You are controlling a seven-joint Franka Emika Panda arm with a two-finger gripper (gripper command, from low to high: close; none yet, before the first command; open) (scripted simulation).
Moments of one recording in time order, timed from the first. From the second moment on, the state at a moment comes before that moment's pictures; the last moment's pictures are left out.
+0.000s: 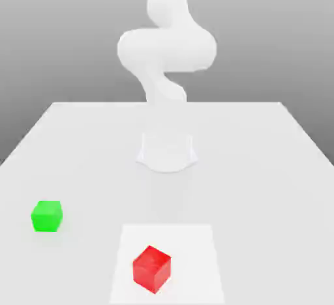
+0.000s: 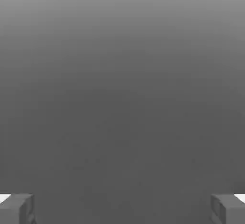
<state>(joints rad) 0.05 -0.71 -0.05 -2.33 0.01 2.34 0.69</state>
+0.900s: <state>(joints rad) 0.19 0.25 -0.22 -2.55 0.16 2.80 -0.35</state>
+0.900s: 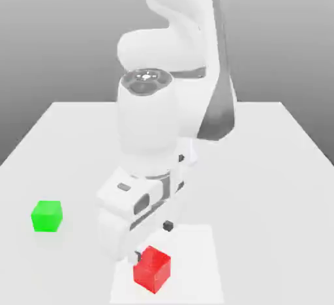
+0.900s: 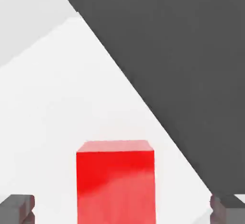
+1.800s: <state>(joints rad) -0.26 -0.08 -0.50 -2.73 -0.09 2.66 -0.36</state>
